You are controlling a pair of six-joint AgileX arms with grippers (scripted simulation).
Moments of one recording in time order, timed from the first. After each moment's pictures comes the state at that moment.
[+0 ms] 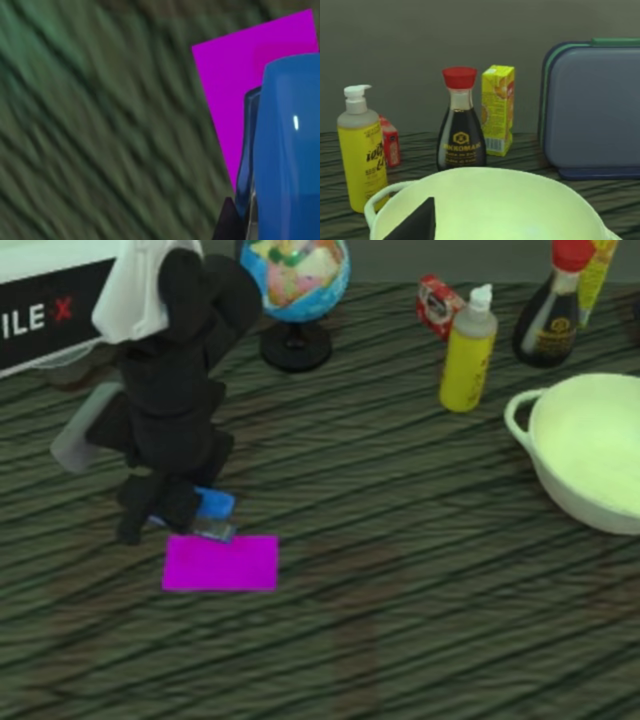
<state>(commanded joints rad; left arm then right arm) -0.49 1.94 1.51 -1.22 -0.02 -1.71 0.00 0.00 0.00 0.00 0.00 0.00</state>
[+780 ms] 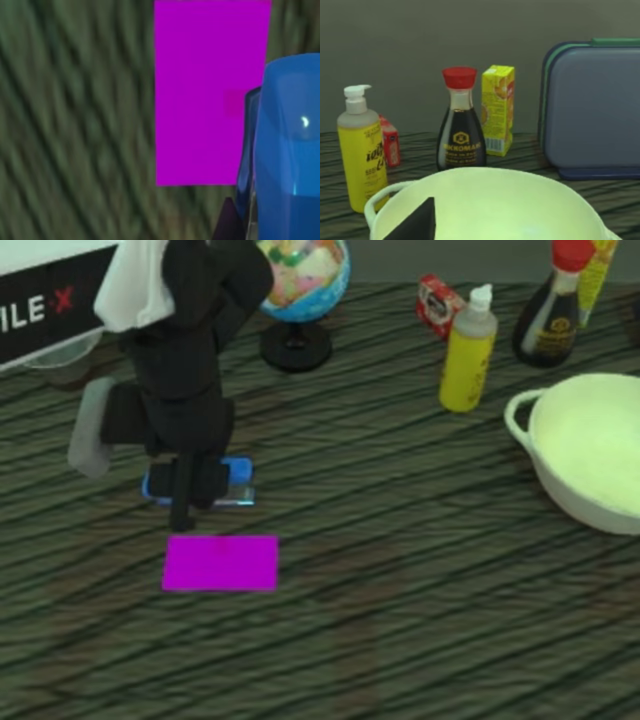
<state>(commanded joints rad) -0.50 1.94 1.55 -1.18 -0.02 -2.04 0.00 0.00 0.00 0.00 0.00 0.00</state>
